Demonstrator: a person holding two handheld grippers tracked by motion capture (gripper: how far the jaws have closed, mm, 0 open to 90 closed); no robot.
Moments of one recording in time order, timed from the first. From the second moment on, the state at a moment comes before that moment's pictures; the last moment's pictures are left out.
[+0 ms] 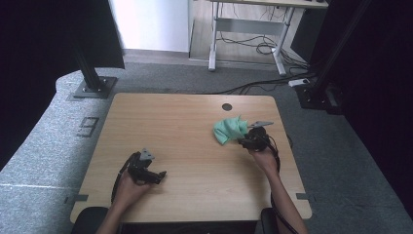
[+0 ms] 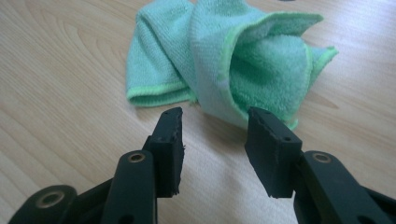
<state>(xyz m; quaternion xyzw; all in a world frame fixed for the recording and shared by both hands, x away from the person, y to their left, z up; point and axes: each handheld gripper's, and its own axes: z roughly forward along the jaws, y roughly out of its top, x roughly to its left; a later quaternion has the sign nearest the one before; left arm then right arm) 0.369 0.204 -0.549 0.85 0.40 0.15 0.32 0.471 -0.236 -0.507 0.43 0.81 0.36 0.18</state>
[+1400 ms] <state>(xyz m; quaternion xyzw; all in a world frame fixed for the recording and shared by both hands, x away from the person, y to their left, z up) 0.369 0.204 -0.549 0.84 0.40 0.15 0.32 0.459 -0.173 -0.519 0.36 0.84 0.38 0.11</state>
